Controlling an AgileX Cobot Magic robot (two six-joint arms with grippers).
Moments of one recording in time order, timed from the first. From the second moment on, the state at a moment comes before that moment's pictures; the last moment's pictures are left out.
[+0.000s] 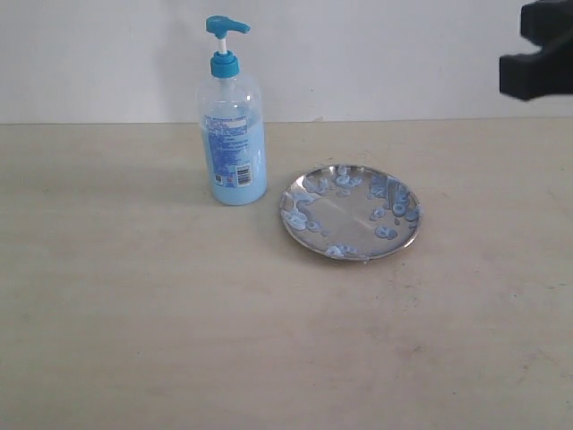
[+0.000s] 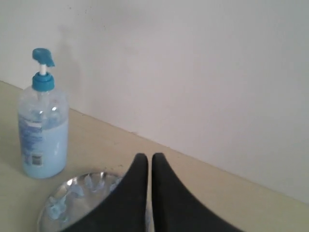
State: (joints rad) left arm 0.04 0.07 0.00 0.35 0.32 -0.46; right arm 0.36 0.92 -0.76 -1.08 0.23 0.91
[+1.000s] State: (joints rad) left arm 0.04 0.07 0.00 0.20 0.31 -0.45; right arm 0.31 2.16 -1.77 0.04 1.07 -0.05
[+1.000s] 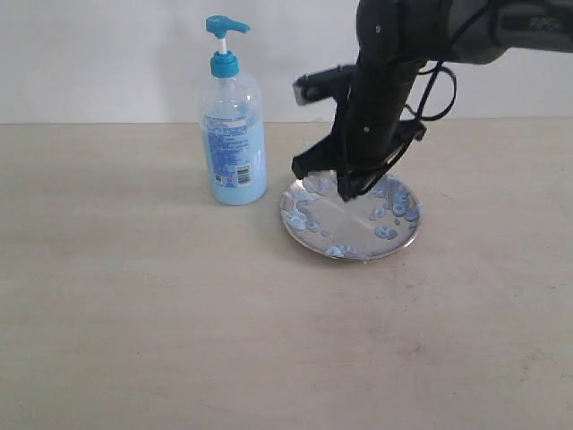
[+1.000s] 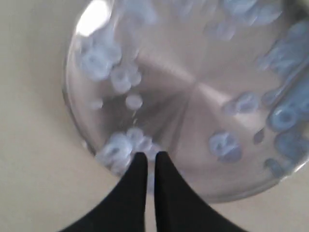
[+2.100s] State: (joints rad) left arm 0.04 0.07 0.00 0.20 0.31 -0.45; right arm 0.31 2.28 -1.88 -0.04 1.18 -0.28
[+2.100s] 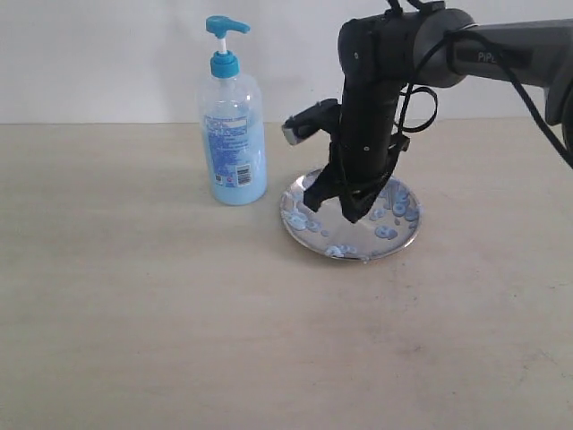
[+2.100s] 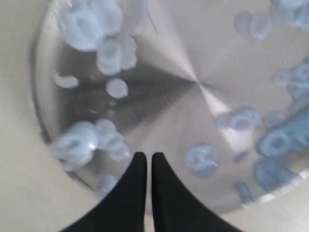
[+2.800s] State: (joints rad) left arm 0.04 0.07 0.00 0.20 0.31 -0.45; right arm 0.30 2.28 -1.87 -0.28 0.77 0.05
